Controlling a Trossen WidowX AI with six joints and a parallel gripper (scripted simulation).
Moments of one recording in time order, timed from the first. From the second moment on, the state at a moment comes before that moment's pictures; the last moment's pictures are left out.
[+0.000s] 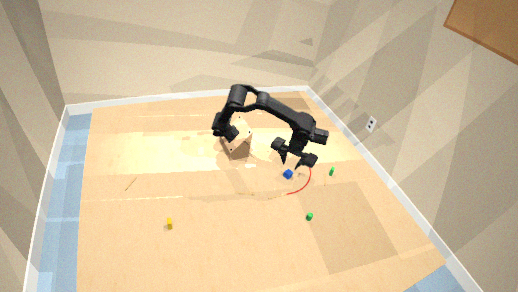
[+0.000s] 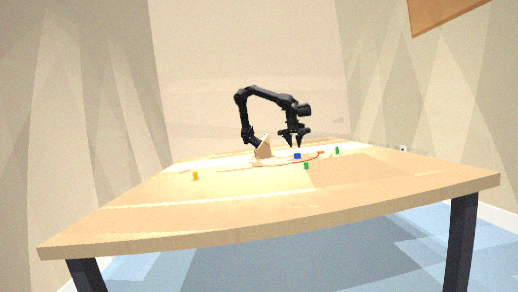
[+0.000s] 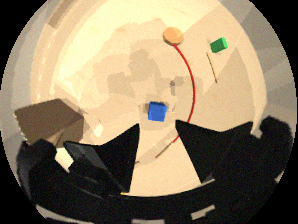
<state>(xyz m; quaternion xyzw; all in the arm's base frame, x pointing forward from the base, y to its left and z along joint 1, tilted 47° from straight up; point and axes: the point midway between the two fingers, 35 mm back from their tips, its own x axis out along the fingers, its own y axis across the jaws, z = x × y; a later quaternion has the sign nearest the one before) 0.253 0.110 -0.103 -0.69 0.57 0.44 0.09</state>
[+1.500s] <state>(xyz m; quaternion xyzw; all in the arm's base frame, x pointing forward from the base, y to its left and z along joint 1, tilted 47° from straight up) 0.253 0.110 -0.103 -0.69 0.57 0.44 0.09</state>
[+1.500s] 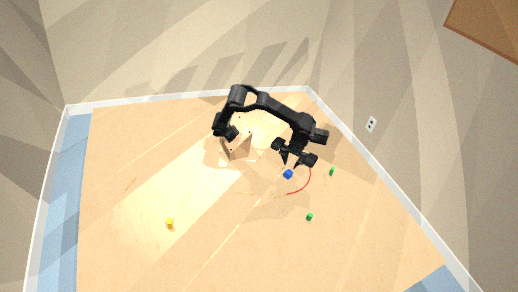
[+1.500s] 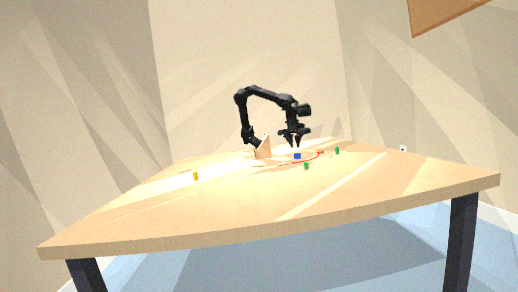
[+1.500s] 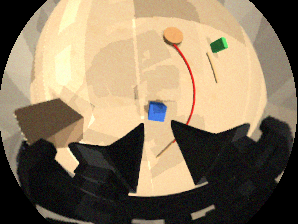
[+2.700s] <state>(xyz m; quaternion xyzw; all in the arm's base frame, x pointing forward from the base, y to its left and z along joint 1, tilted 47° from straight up) 0.268 0.100 -0.098 -0.59 0.71 0.17 0.36</state>
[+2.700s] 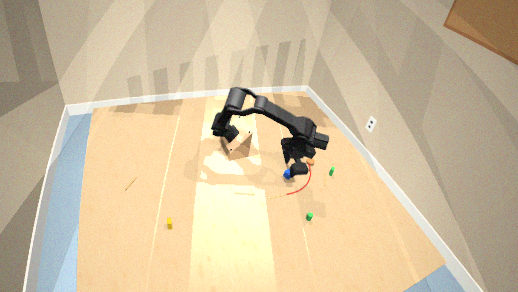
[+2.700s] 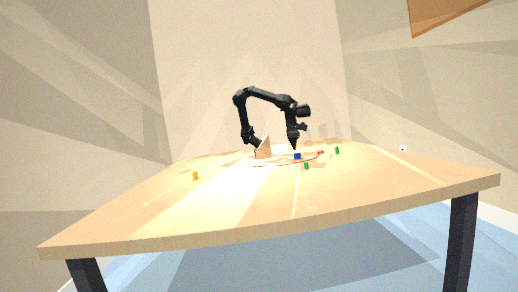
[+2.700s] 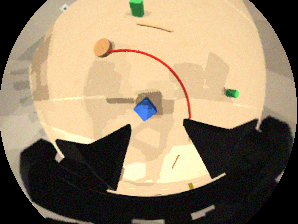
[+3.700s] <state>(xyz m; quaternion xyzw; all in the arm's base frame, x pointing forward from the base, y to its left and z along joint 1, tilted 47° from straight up) 0.305 0.076 -0.079 -0.12 0.59 -0.42 0.68</state>
